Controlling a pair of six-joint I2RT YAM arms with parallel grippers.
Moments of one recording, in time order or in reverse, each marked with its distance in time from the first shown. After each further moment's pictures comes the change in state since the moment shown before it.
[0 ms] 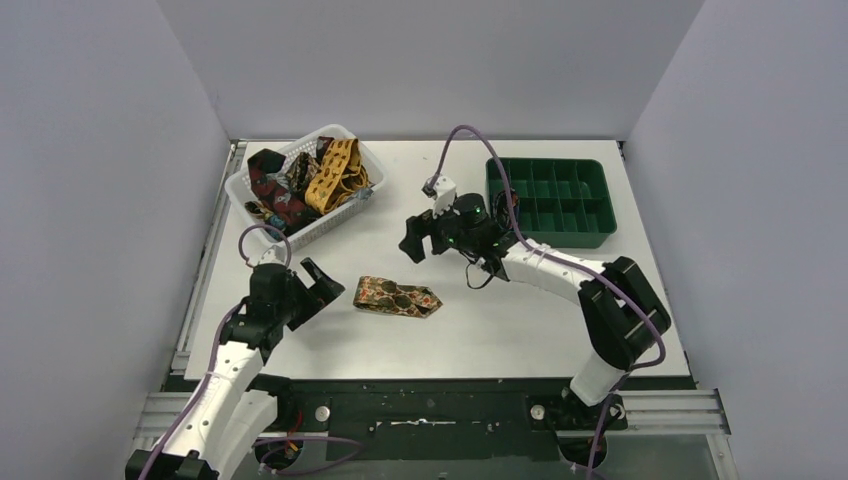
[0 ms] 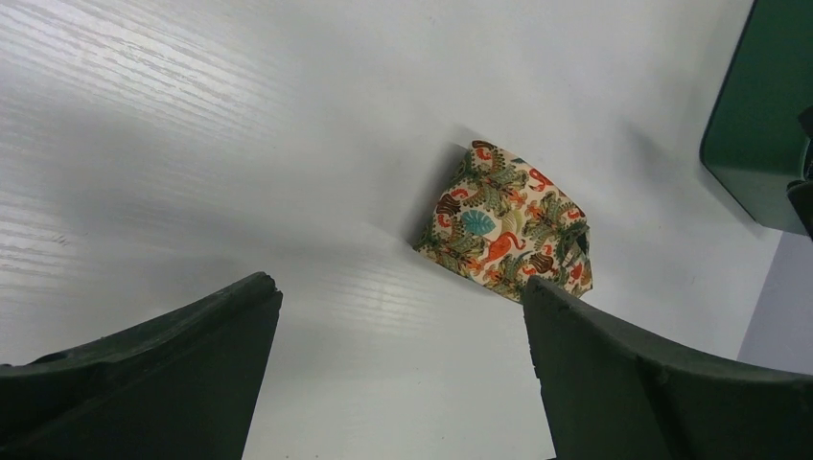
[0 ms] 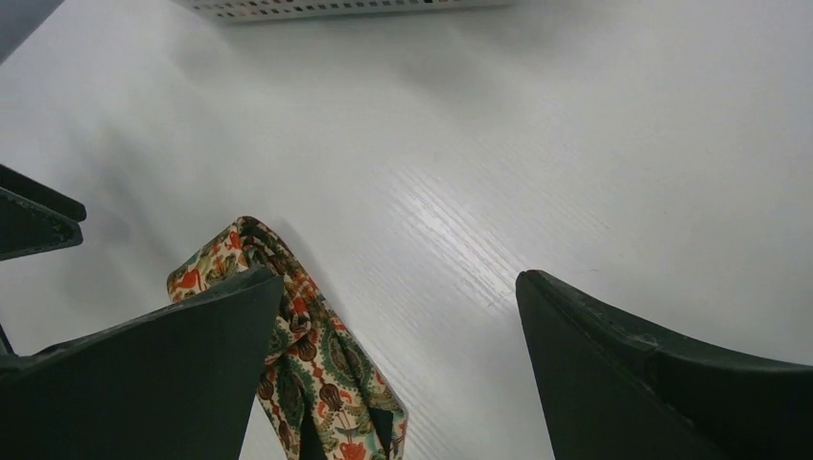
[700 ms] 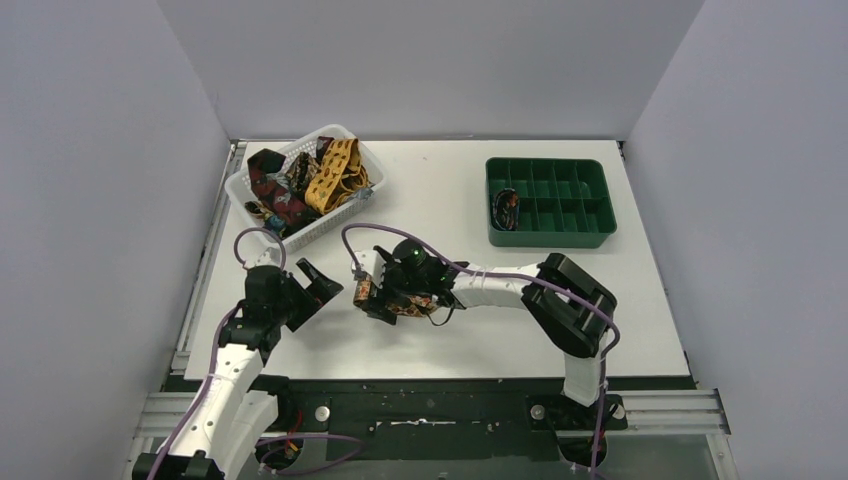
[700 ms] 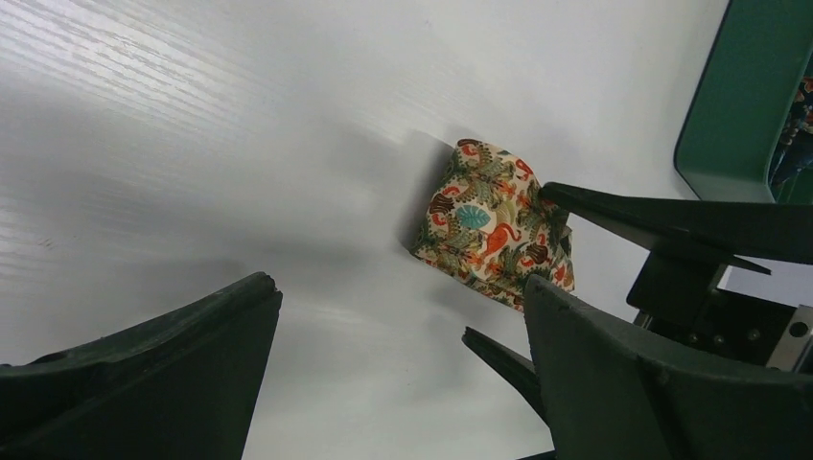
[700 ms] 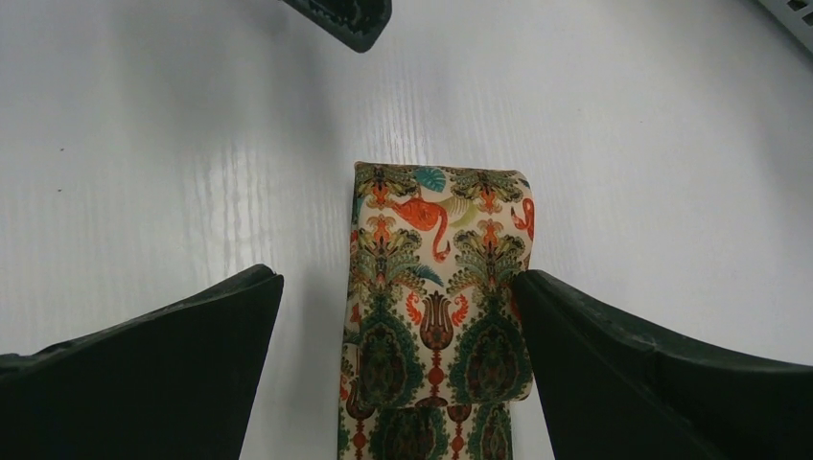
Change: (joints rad) left arm 0.066 -0.005 -0.029 0.038 0.079 -0.017; right arm 0.264 0.215 0.045 0.010 -0.169 -0.523
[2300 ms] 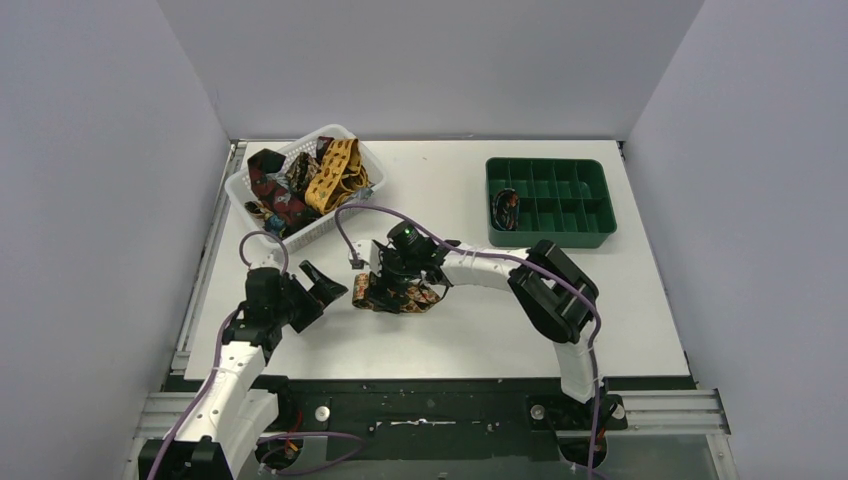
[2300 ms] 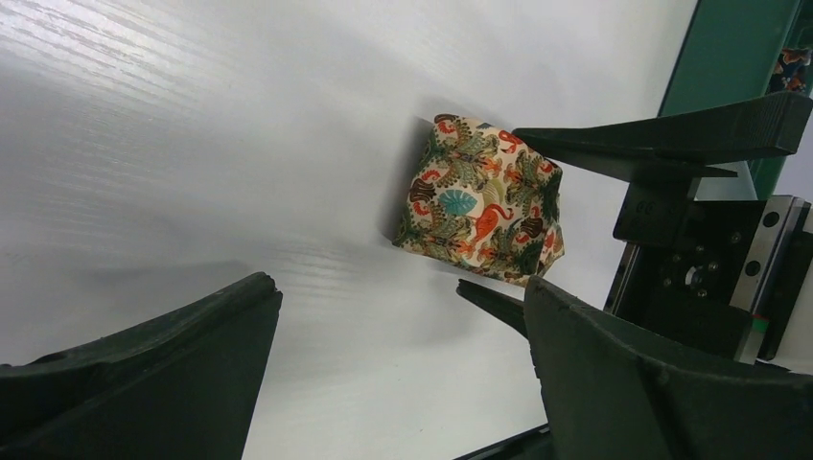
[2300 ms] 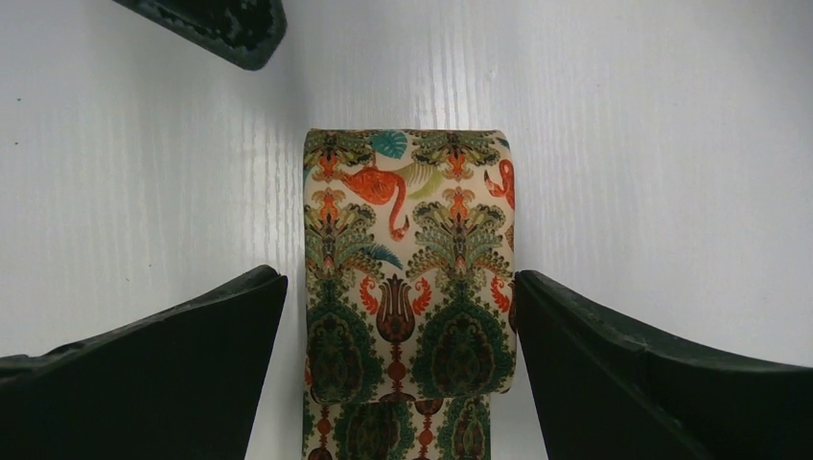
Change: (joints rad) left arm 0.037 0.050 -0.056 0.104 0.119 -0.006; right arm -0.076 0.148 0.230 -0.279 -0.130 -0.115
